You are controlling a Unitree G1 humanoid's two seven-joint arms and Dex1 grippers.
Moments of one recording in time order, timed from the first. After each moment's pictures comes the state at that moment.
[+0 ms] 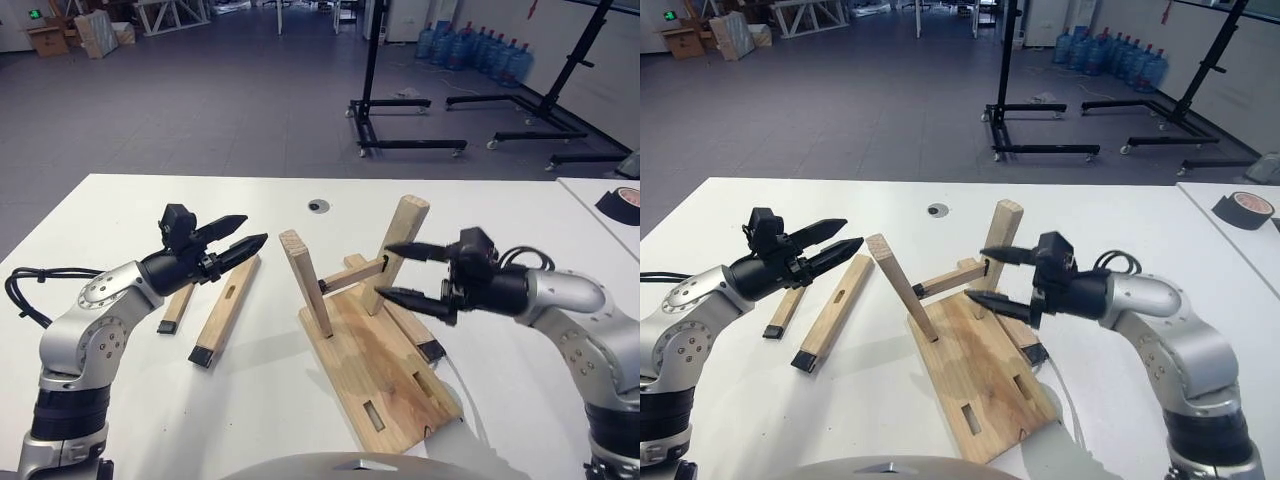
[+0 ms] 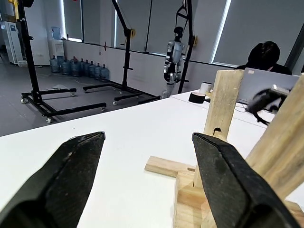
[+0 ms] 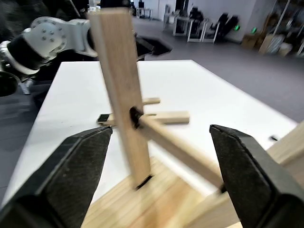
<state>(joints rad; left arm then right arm) -0.15 0.55 0.19 -0.33 -0.75 0.58 -0.73 -0.04 -0.72 -0.13 -0.56 0.69 0.67 1.07</state>
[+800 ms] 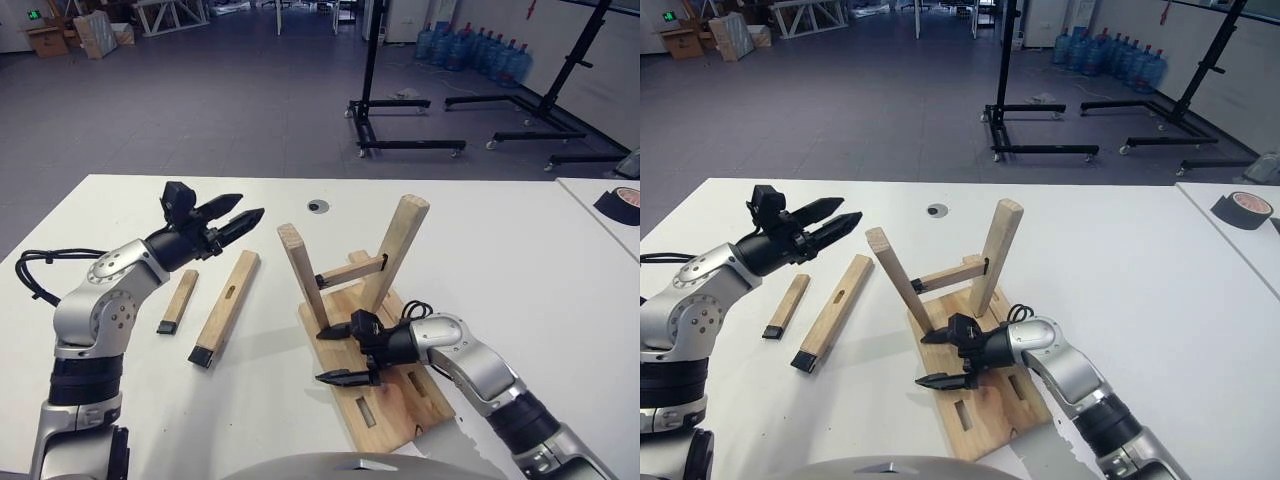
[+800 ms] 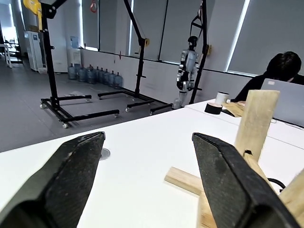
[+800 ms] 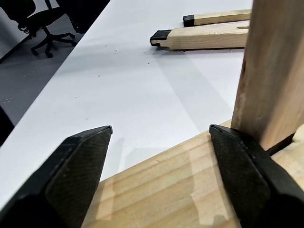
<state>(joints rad) -0.32 0.53 0.19 -0.17 -0.70 0.57 -0.70 -0.16 -0.48 0.43 -0.06 0.25 0.27 1.09</state>
